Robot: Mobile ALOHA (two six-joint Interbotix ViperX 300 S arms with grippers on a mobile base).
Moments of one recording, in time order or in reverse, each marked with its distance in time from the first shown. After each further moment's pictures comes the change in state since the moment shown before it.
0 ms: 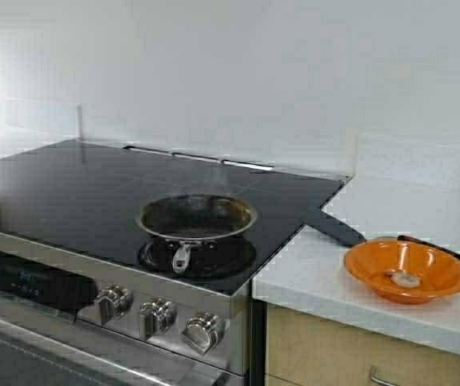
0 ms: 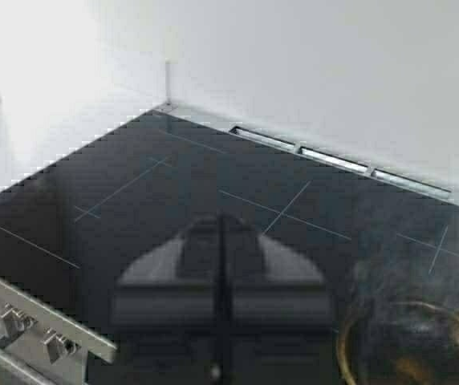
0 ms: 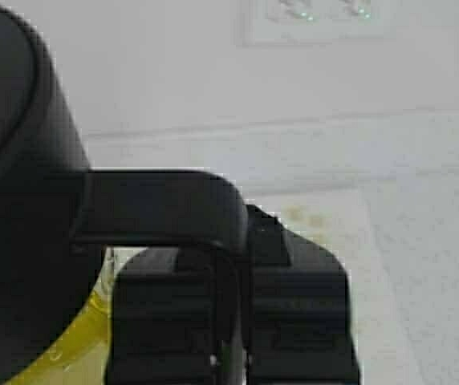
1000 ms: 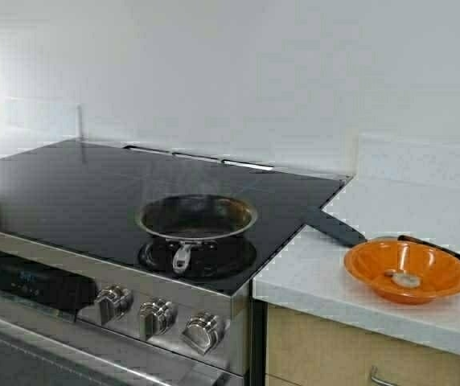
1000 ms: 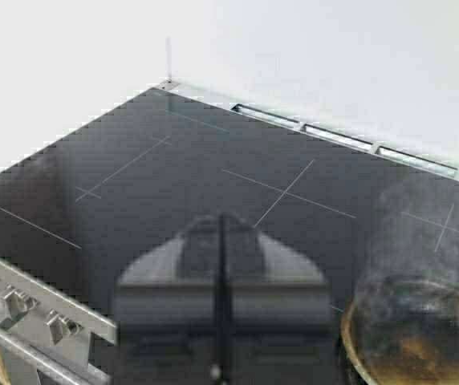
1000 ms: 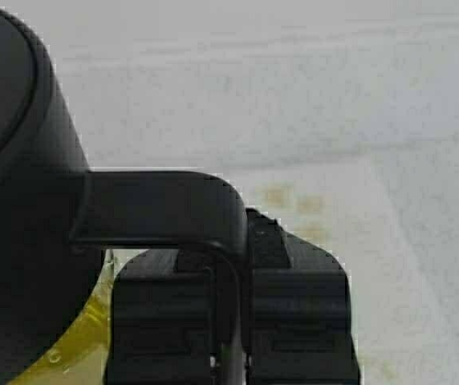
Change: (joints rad) left arm 0.000 0.032 0.008 0.003 -0.005 0.003; right arm -0.084 0.508 -0.278 -0.632 -0.212 0.609
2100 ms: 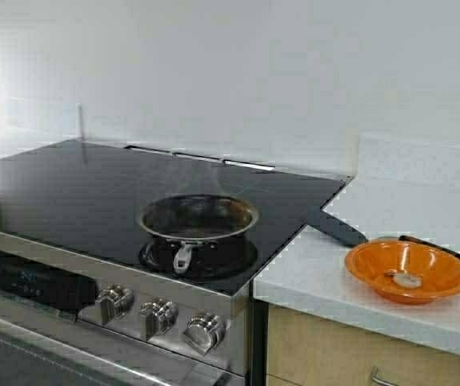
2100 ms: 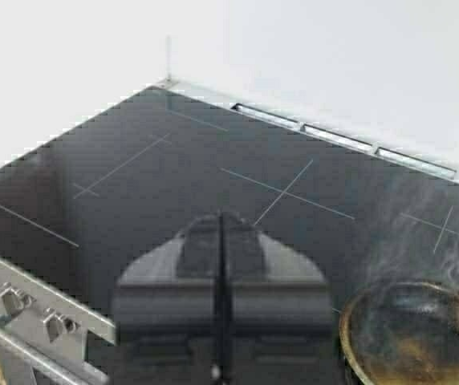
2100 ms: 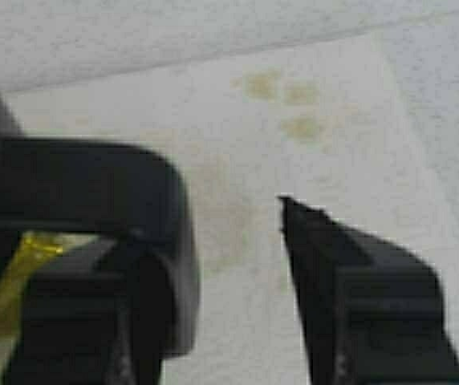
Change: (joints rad) left arm 0.000 0.000 0.000 0.000 0.000 -0.012; right arm -0.049 0.078 -0.075 0.002 0.206 0.035
